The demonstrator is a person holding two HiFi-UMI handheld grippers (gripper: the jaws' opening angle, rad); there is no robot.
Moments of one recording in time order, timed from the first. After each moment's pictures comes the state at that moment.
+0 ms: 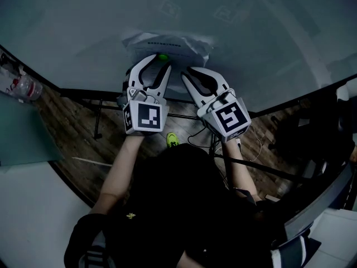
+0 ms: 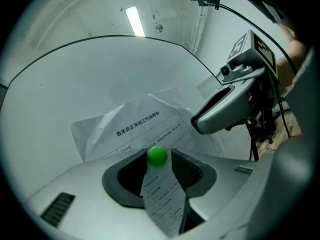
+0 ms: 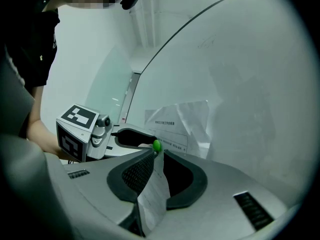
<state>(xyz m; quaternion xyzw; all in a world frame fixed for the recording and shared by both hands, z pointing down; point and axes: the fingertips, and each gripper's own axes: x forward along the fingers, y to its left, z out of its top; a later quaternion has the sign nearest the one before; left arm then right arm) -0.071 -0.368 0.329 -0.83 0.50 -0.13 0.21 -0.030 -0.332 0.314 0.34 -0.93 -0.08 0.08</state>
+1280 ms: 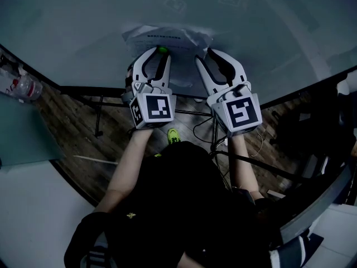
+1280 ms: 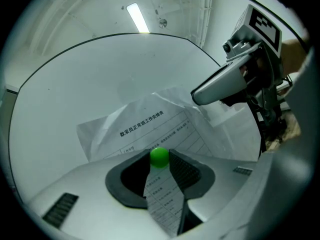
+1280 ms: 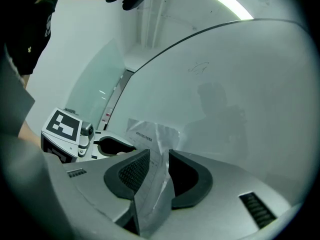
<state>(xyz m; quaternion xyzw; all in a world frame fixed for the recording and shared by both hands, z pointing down) -0.071 -0.378 0.326 -0.80 0.55 -0.14 0.19 0.007 -0.343 0.271 0.43 -0.89 -0.14 0.08</state>
